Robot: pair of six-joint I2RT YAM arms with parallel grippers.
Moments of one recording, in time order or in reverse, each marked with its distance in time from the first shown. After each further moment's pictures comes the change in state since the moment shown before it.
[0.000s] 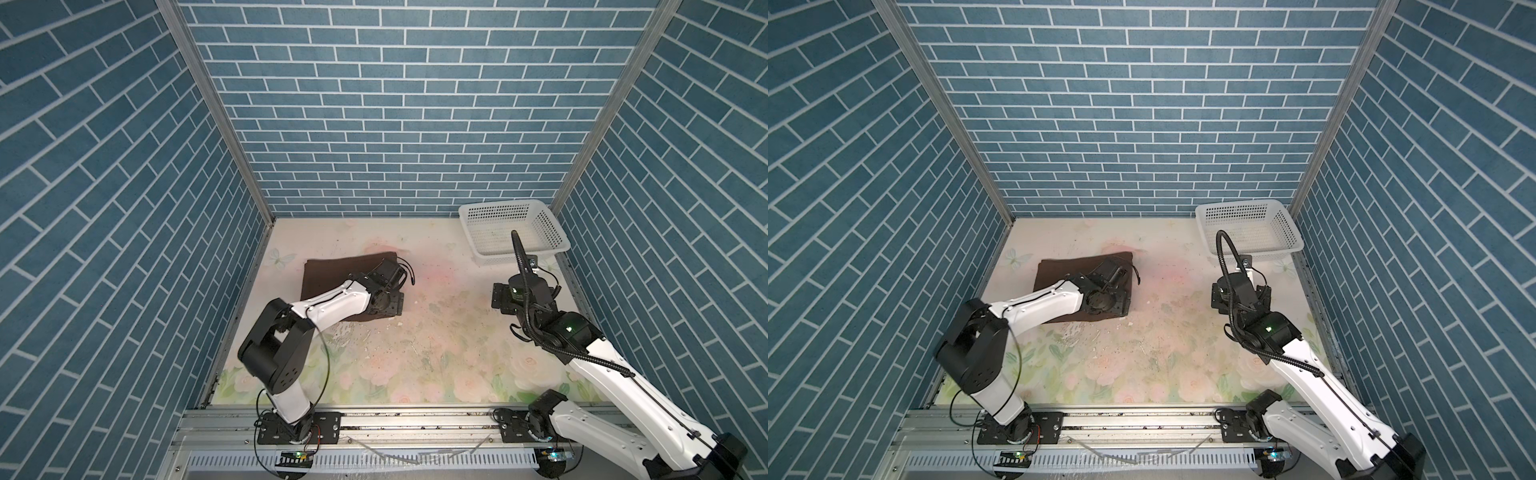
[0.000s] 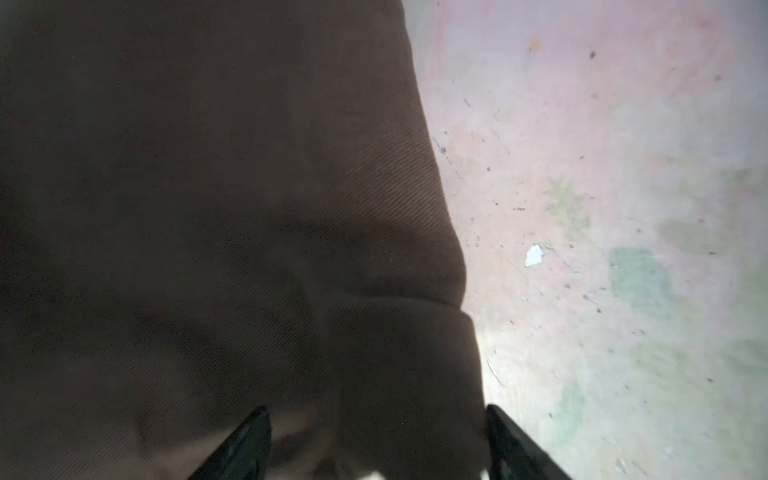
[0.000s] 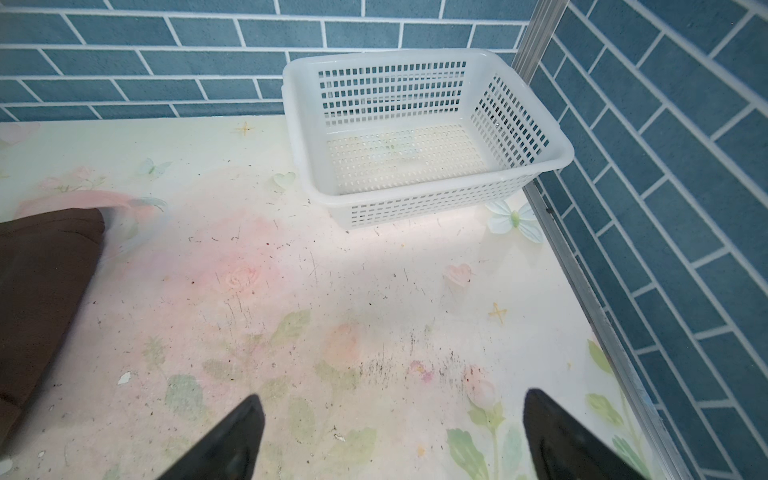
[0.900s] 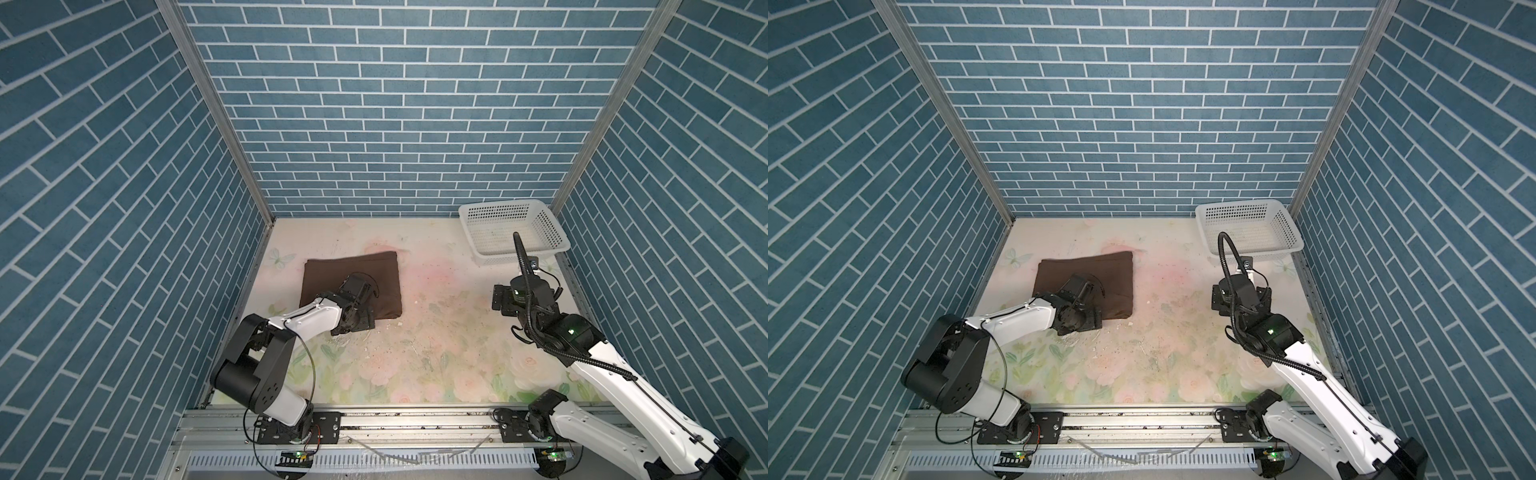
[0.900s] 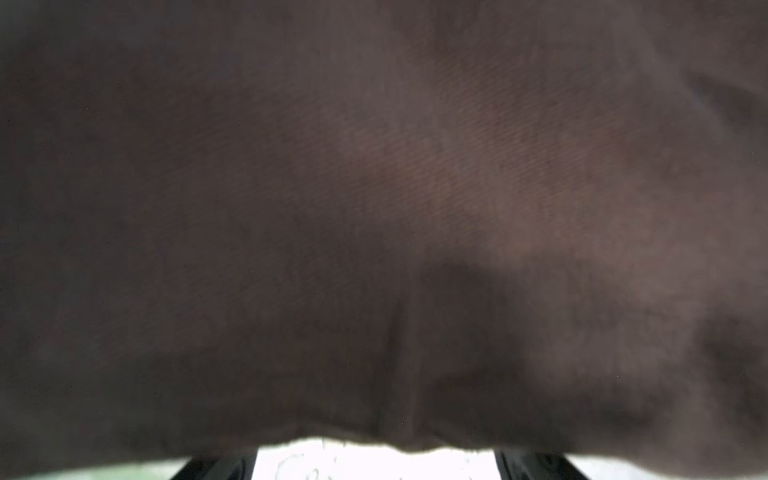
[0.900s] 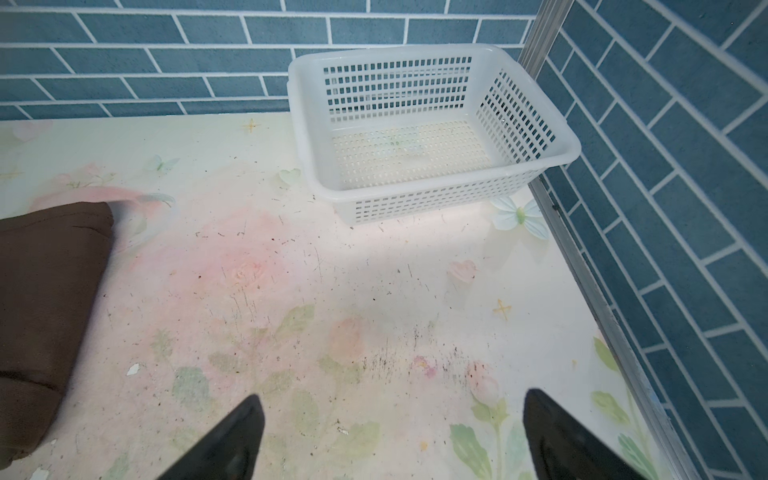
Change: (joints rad) left arm 0.195 -0.056 -0.288 0.107 0.080 -0.114; right arm -0.002 -0.030 -0.013 -0.008 -0.018 0.002
